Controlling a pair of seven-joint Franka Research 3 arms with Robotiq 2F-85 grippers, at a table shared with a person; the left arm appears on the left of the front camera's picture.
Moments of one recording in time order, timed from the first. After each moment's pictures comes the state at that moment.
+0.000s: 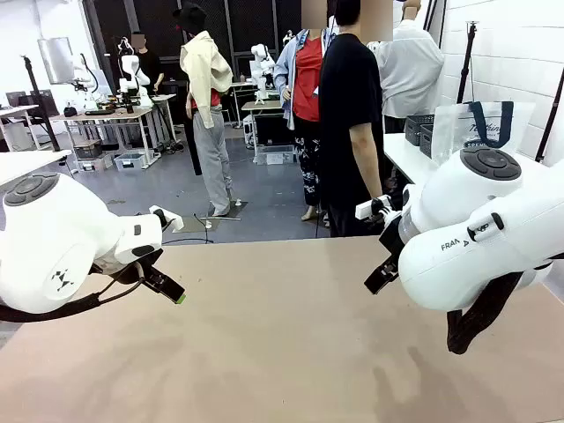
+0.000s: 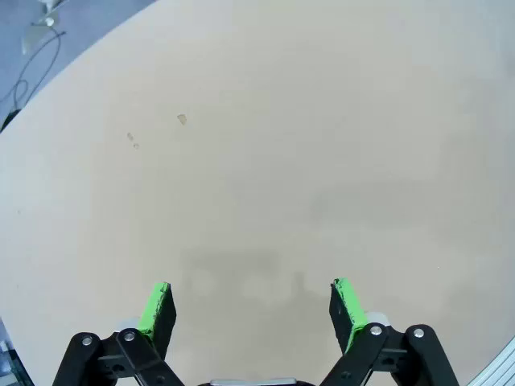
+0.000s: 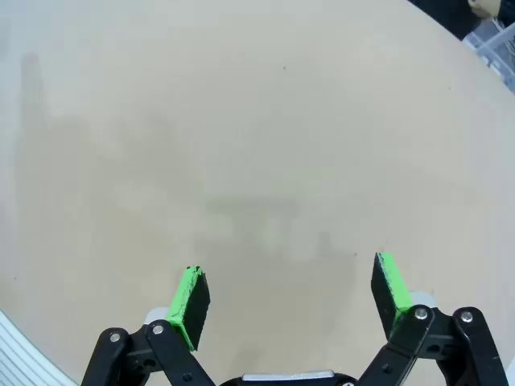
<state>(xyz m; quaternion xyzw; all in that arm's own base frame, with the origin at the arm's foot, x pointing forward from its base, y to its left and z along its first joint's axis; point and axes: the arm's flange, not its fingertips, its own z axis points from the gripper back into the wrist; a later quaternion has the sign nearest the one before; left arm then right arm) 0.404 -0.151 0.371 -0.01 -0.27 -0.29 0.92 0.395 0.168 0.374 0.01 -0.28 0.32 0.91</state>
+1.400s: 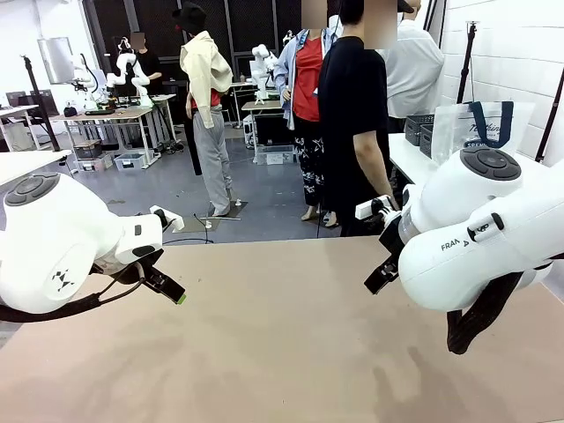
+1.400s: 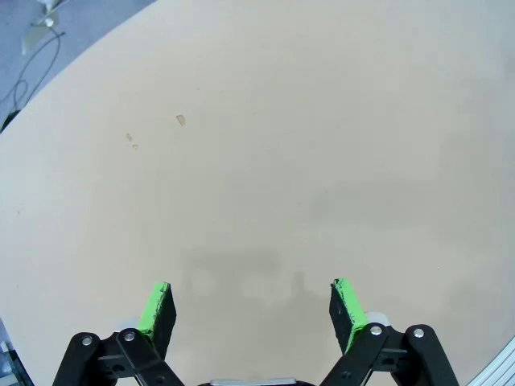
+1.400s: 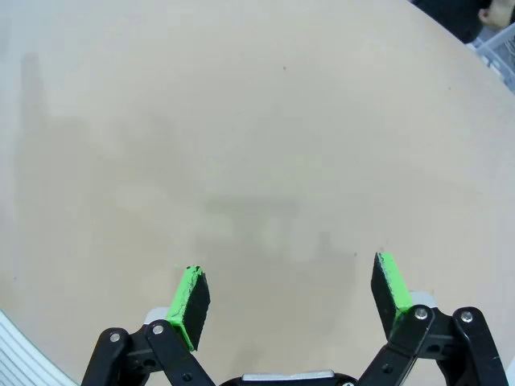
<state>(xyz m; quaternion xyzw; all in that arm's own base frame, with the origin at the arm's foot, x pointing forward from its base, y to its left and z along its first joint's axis) 0.403 -0.152 0.371 -0.01 -0.27 -0.30 0.92 0.395 0.168 0.374 0.01 -0.28 0.32 0.91</state>
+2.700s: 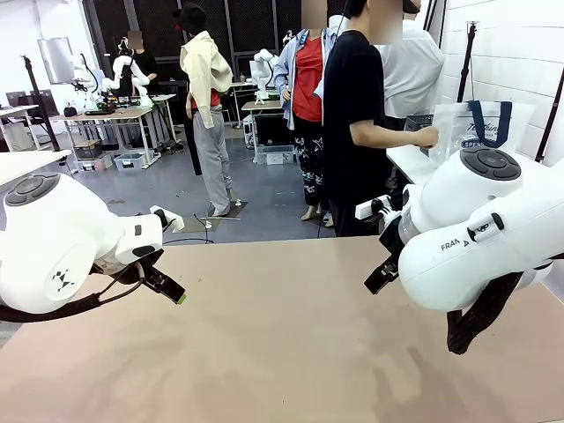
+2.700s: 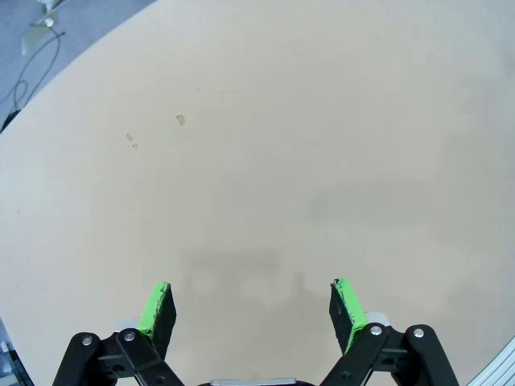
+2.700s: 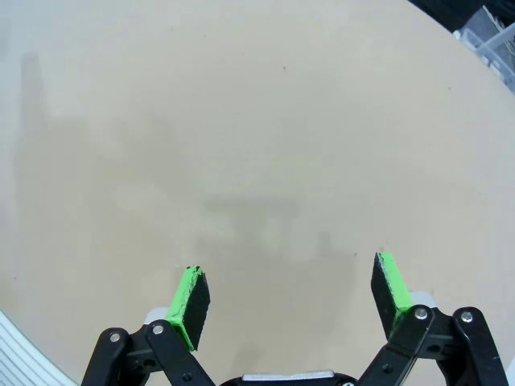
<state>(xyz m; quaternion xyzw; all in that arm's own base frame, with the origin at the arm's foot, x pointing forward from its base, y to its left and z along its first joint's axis) 0.403 -0.152 0.371 -0.01 -0.27 -0.30 0.92 0.395 0.168 0.374 0.01 -0.28 0.32 0.91</state>
